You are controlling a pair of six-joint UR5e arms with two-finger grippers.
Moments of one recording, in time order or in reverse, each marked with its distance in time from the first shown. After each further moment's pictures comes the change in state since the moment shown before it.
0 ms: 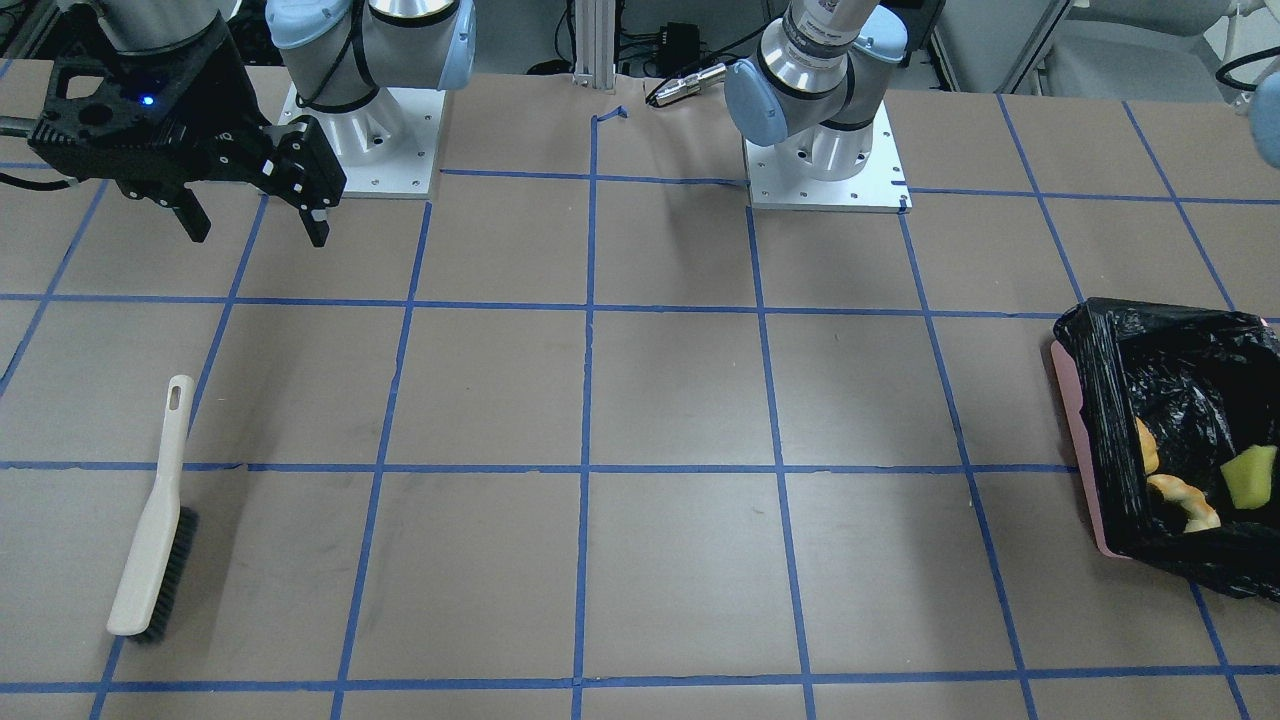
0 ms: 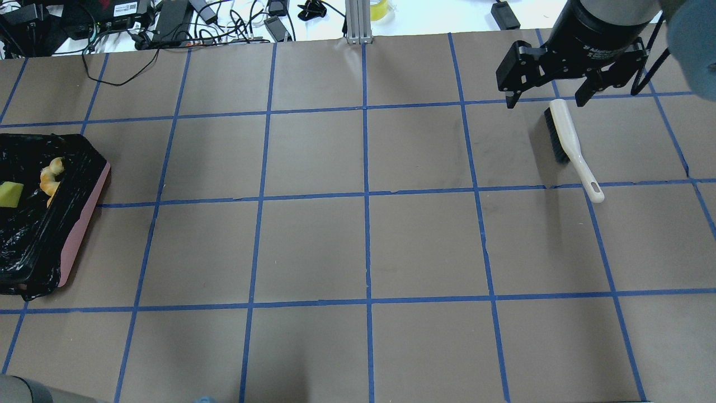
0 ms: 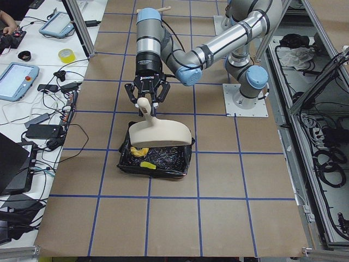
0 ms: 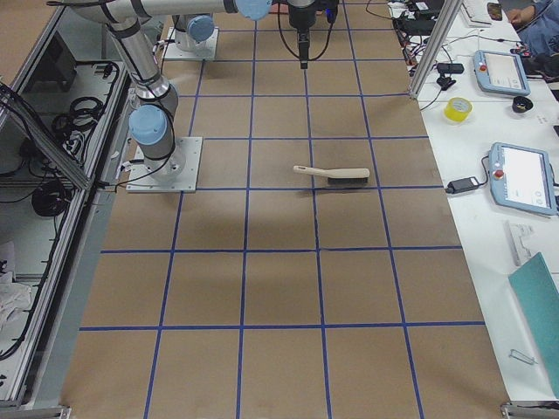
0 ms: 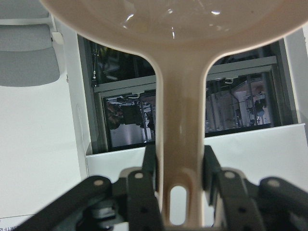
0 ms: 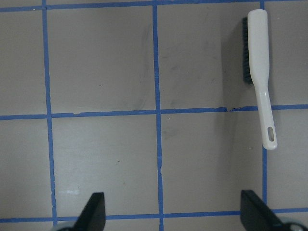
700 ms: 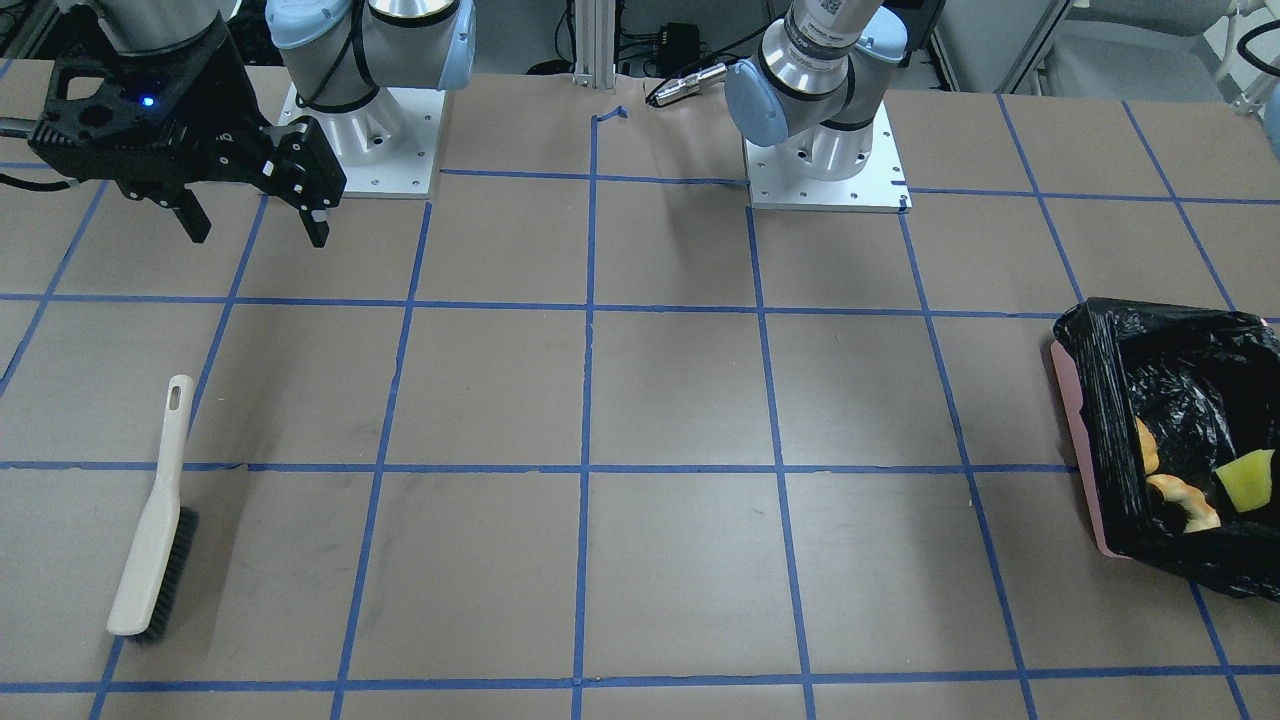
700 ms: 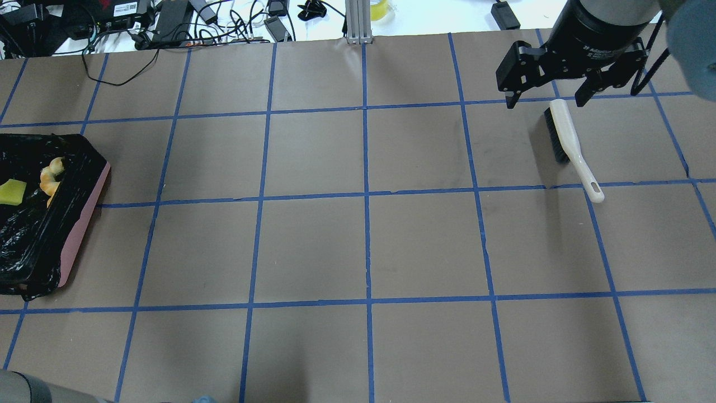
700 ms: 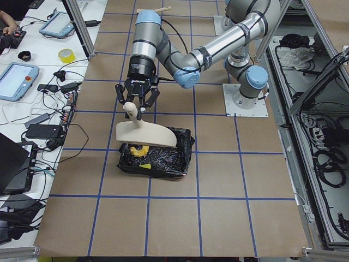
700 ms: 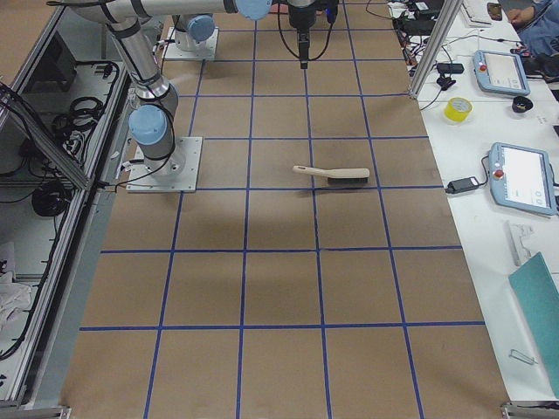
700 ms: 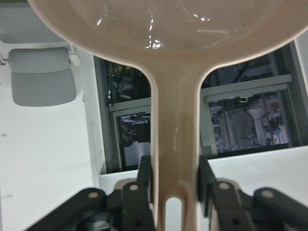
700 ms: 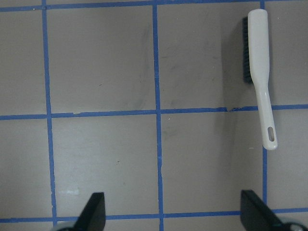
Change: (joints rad) left arm 0.007 -0.016 0.050 0.009 -0.201 -0.092; right arm 0.000 0.000 0.000 0.000 0.000 0.000
